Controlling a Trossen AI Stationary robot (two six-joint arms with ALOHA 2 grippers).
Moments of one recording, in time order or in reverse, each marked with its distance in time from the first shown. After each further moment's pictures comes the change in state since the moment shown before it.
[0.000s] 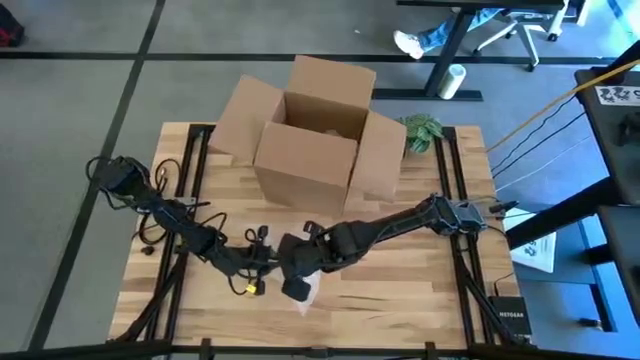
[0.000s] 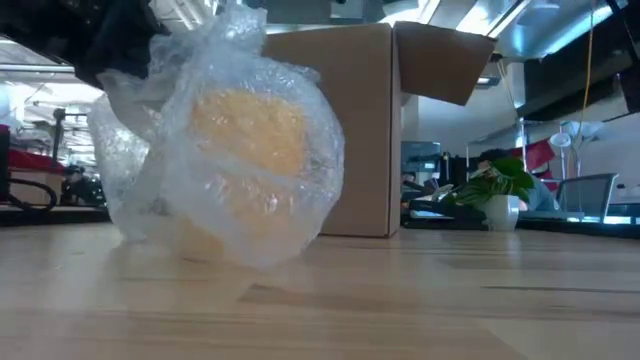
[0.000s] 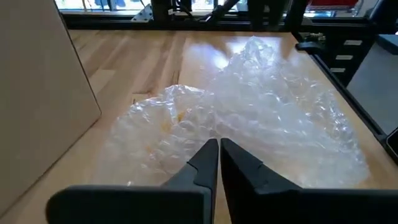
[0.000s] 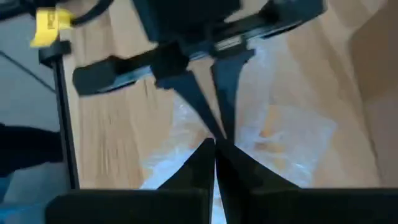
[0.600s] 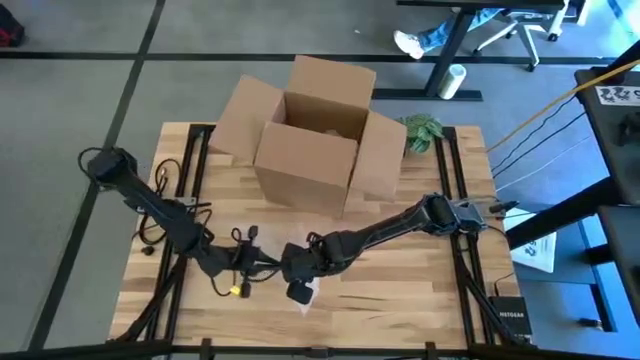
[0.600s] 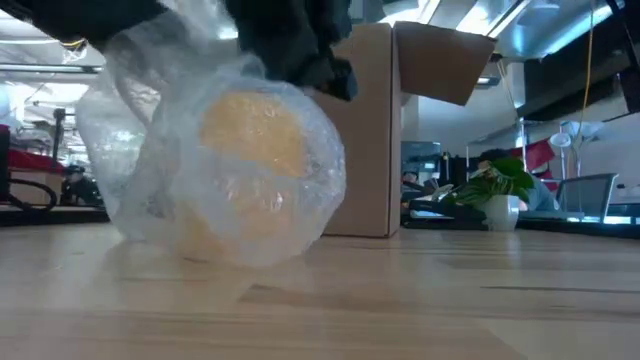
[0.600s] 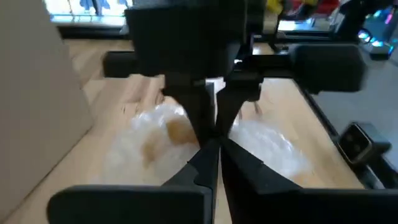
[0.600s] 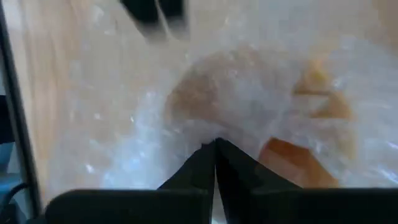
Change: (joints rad) left arm -0.118 -0.238 0.000 -0.290 -0.060 -0.092; right arm -0.013 0.003 -0.326 0.273 -0.110 0.021
